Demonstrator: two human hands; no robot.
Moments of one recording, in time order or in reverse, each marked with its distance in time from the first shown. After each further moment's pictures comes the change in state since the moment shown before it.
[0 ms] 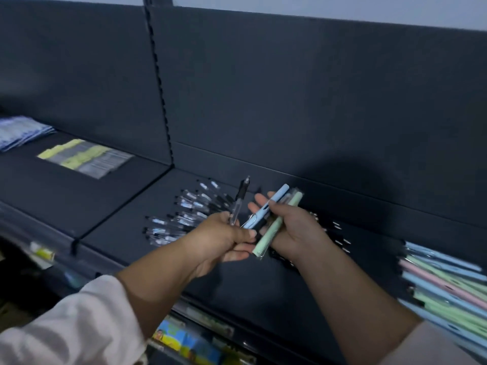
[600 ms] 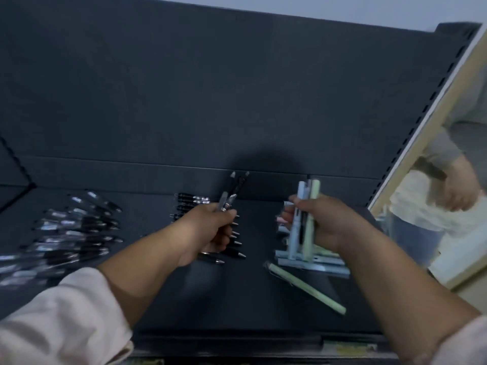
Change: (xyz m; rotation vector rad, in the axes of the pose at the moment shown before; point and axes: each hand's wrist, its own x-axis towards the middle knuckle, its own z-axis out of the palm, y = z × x) left_hand 0.033 -0.007 0.163 0.240 -0.257 0.059; right_hand -0.115 -0.119 -0.186 -0.349 0.442 -0.280
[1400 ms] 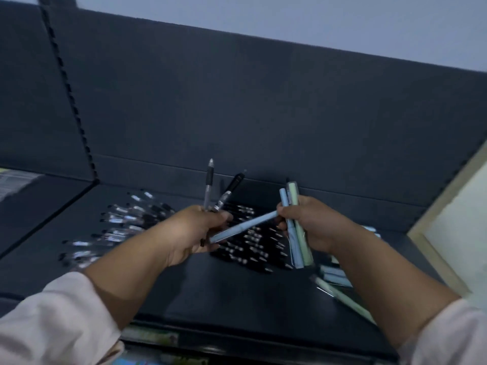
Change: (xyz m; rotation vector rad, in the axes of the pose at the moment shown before) left_hand -0.044 -0.006 -0.113 -0.050 0.115 -0.012; right_hand -0.013 0.005 0.114 -0.461 -0.257 -0.118
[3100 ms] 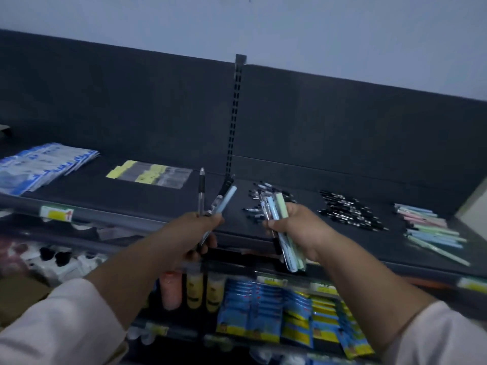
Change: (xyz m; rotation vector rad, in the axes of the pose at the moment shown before) left_hand -0.238 -0.081 -0.330 0.111 0.094 0.032; right_hand -0.150 -0.031 0.386 -0.080 0.018 -0.137
